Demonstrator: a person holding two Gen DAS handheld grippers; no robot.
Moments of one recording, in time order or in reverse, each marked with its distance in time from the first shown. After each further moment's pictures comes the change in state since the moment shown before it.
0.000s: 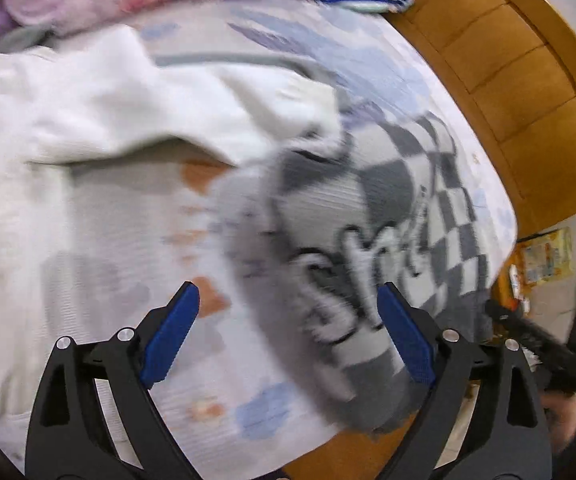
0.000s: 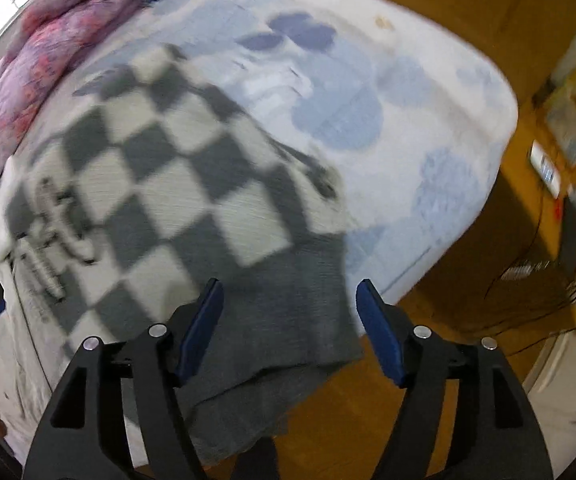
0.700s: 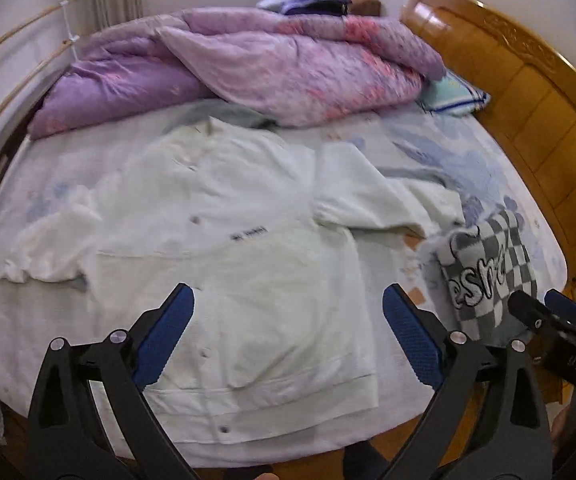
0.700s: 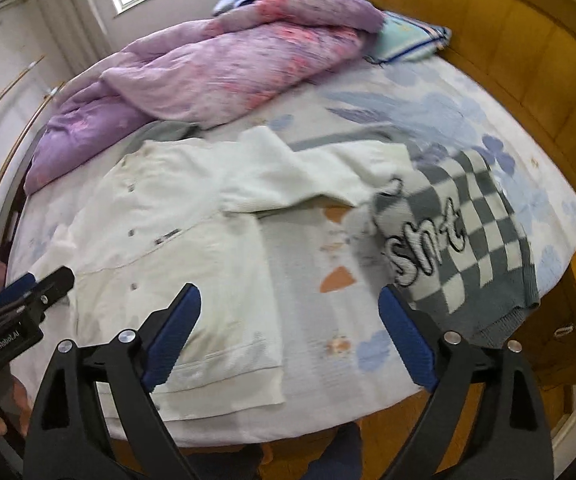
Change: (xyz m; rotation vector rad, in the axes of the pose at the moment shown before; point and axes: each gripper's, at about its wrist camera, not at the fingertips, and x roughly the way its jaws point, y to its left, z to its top) left arm -0.301 0.182 -0.055 -0.060 -0.280 0.323; right arm -0.195 0.310 -0.094 -0.315 -0.183 0.263
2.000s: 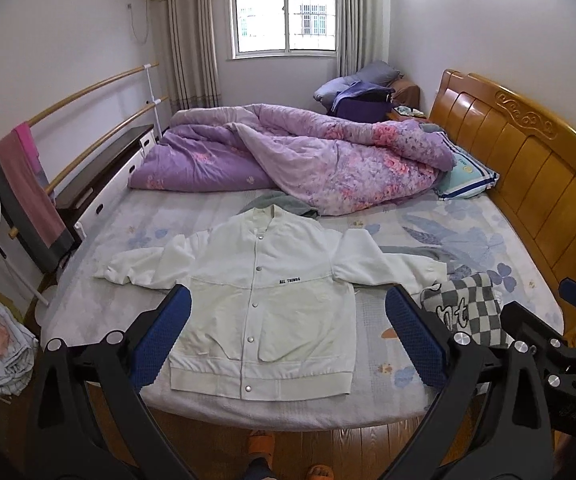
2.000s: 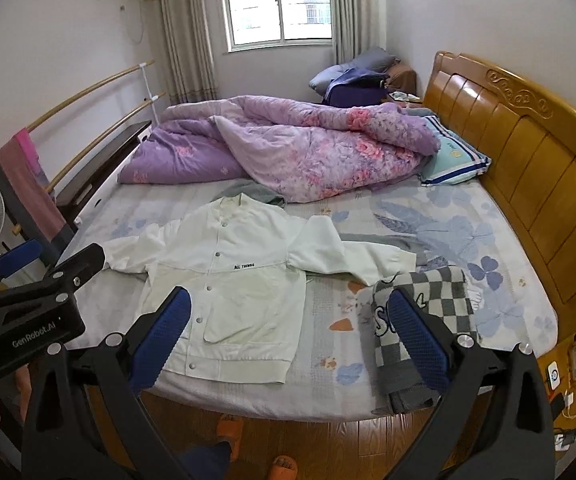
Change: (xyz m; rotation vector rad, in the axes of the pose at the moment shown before) left arm -0.299 -0.105 -0.046 -0.073 -0.280 0.231; right arm -0.257 -0.023 -0.025 -0.284 -0.253 0.184
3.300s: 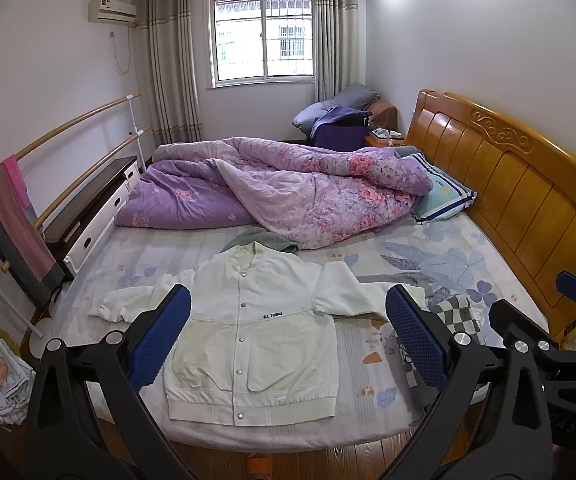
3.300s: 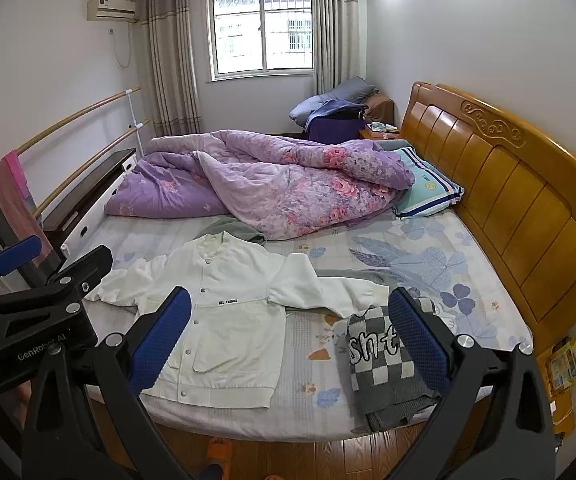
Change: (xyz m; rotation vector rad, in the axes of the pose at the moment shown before) left arm -0.041 -0.025 0.052 0.044 -0.090 -0.057; right arm -0.049 -0.007 0.037 0.006 -0.109 -0.074
